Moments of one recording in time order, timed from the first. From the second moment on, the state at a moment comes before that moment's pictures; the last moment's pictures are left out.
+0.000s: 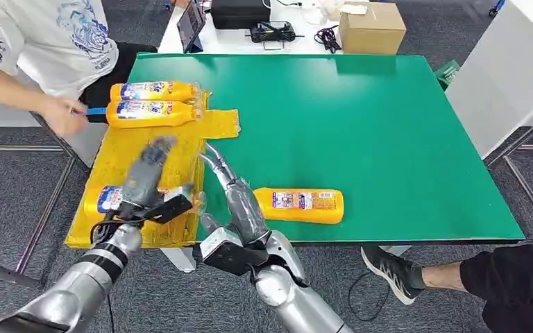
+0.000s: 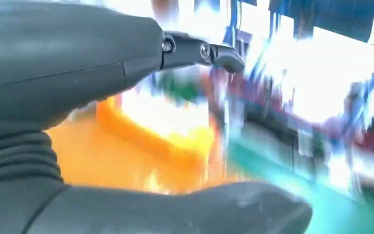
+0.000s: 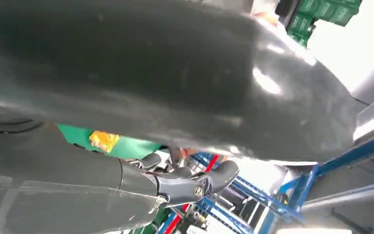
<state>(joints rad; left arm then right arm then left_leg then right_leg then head) -0.59 0.00 -0.45 -0.66 -0.86 0.63 -0.68 -0.28 0.26 0.71 -1.24 0.49 -0.27 -0.50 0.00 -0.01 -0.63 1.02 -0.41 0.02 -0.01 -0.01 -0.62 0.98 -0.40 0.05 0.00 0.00</state>
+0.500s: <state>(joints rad) -0.47 -0.17 -0.07 -1.02 -0.45 0.64 -0.70 -0.27 0.26 0.71 -1.21 0.54 -0.40 -0.47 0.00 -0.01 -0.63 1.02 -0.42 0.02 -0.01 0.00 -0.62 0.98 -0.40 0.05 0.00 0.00</state>
